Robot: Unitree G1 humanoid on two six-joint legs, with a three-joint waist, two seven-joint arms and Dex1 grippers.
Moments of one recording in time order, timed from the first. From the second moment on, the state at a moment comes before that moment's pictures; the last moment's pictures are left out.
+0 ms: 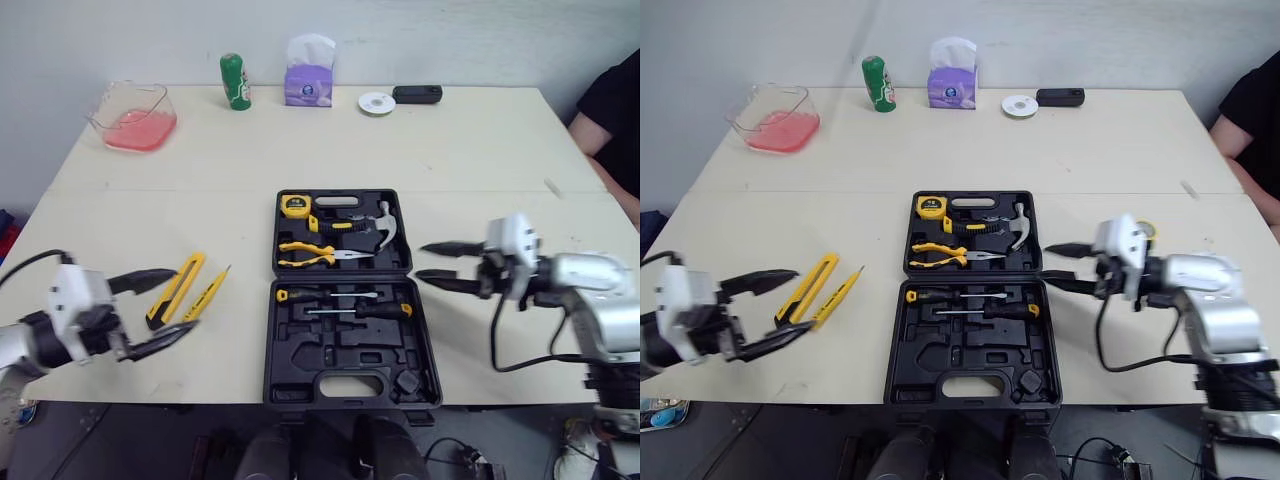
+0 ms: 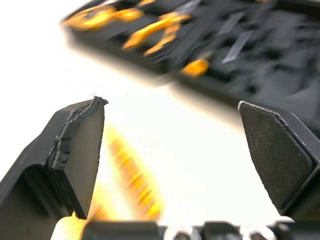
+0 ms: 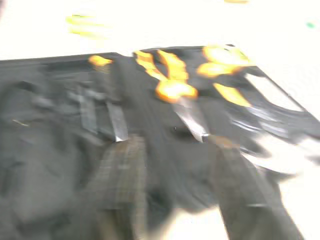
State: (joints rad) left arm 0.20 0.83 0.62 -0.22 -0.58 0.23 -1.05; right arm -0.35 -0.84 -0.16 0.07 0.39 0.11 1.23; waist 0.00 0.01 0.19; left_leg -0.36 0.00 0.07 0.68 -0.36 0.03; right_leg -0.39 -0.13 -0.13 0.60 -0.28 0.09
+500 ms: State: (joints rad) left arm 0.31 0.82 0.99 0.32 -0.50 0.02 -0.93; right arm -0.27 -1.04 -0.41 0.84 0.23 -0.43 1.03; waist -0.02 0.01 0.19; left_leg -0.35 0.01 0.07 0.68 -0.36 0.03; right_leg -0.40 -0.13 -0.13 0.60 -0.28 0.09
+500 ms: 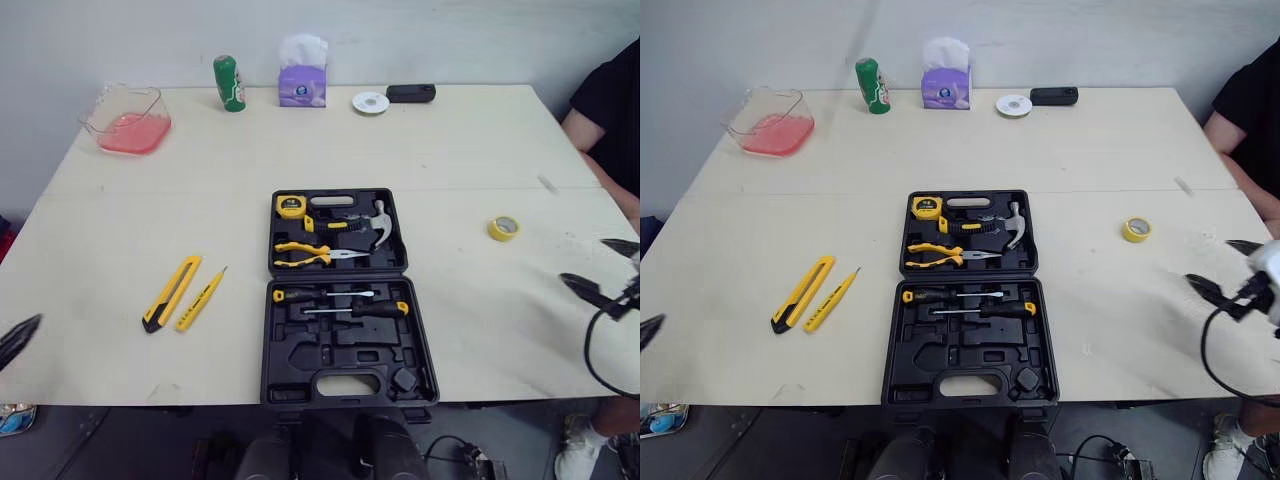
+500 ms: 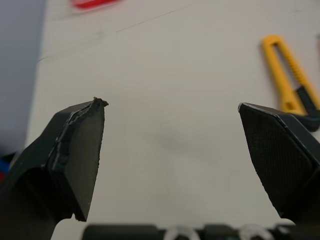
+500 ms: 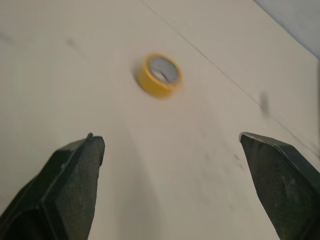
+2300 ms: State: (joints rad) left arm 0.09 0.74 0.46 -0.69 -0.70 1.17 -0.23; right arm -0.33 -0.69 -0.11 -0.16 0.63 0.07 1.39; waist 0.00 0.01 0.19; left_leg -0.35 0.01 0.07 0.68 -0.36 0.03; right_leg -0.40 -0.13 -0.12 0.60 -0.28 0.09
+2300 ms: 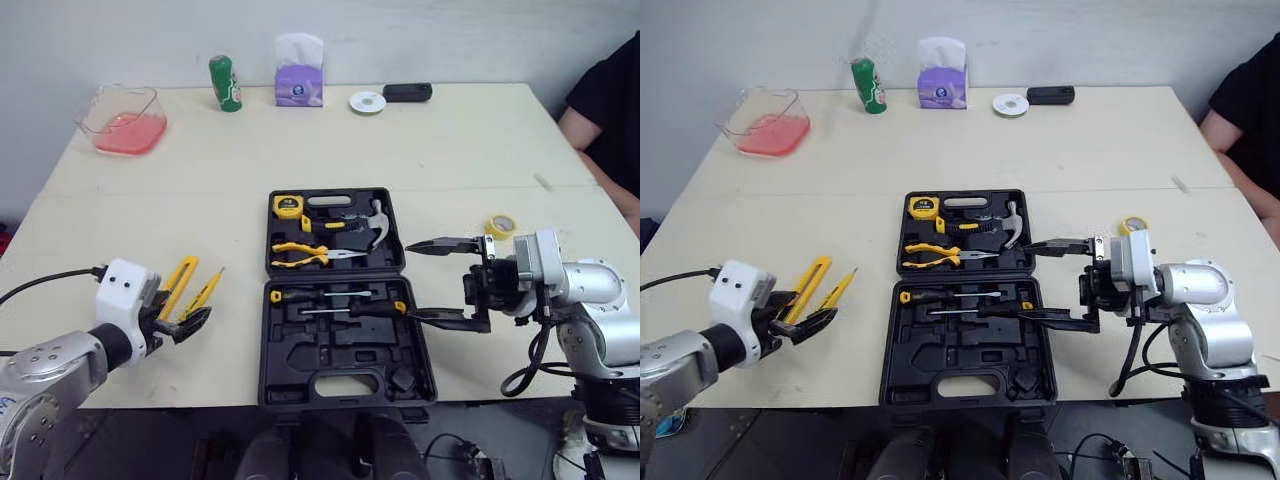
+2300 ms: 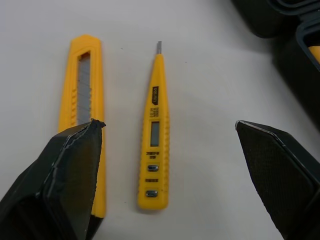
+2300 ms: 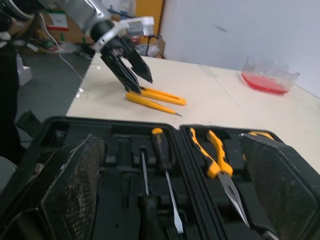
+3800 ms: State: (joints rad) left arm -0.03 0.67 0.22 -0.54 -0.47 1.11 -0.25; right arm -0.30 -0.66 -0.09 -0.14 0.60 0.02 1.38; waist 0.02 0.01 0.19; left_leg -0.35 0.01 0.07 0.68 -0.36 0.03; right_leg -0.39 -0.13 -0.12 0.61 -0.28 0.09
